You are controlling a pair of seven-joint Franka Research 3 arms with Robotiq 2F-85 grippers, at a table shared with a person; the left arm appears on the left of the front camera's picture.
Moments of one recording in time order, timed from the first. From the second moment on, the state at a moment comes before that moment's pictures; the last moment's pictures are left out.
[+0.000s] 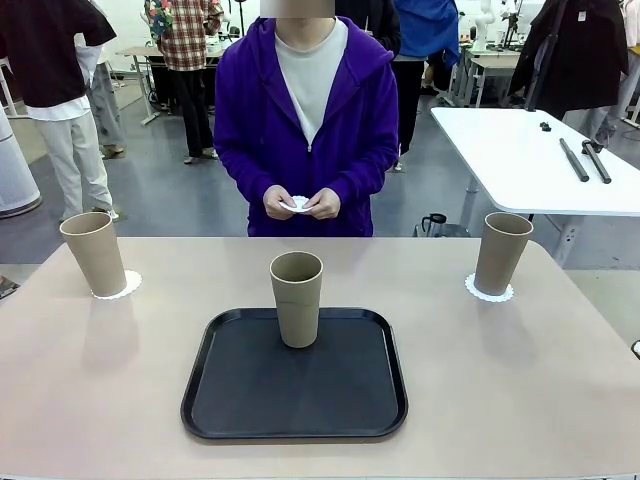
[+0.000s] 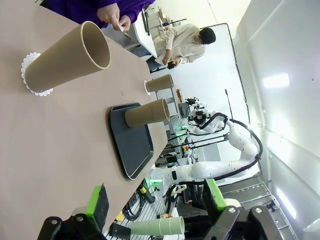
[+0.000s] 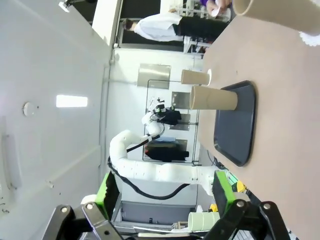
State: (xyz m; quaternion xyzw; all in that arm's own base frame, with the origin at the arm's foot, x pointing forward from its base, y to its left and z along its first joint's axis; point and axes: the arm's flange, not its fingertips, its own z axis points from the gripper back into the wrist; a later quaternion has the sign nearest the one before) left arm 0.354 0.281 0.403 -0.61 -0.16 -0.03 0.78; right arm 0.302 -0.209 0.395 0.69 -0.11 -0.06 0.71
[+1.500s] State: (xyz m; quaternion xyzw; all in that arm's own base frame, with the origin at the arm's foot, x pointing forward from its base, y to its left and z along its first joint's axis) left arm 0.354 0.281 0.403 -0.61 -0.16 -0.03 0.78; right arm 0.305 -0.207 0.393 0.68 -0.12 -0.06 0.72
